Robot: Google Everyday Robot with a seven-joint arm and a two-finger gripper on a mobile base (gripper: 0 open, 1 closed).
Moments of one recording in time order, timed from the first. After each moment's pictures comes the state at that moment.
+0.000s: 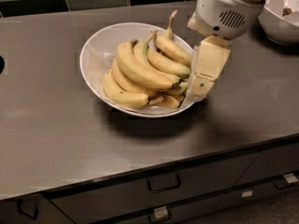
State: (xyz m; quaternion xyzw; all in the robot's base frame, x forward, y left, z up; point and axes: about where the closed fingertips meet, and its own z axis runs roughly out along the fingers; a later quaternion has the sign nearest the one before) arm 0.468 -0.095 0.993 -0.65 0.74 0.03 0.17
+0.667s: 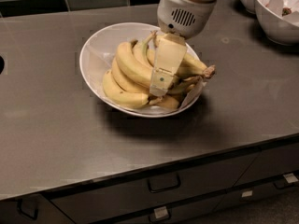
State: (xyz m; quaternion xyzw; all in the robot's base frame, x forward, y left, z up) arm 0.490 -0.043 0.981 -0.61 0.78 0.03 0.15
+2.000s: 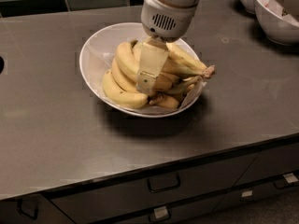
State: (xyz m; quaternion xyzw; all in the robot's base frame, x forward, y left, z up) arm 0.497 -0.020 0.976 -0.60 0.78 0.02 0.15
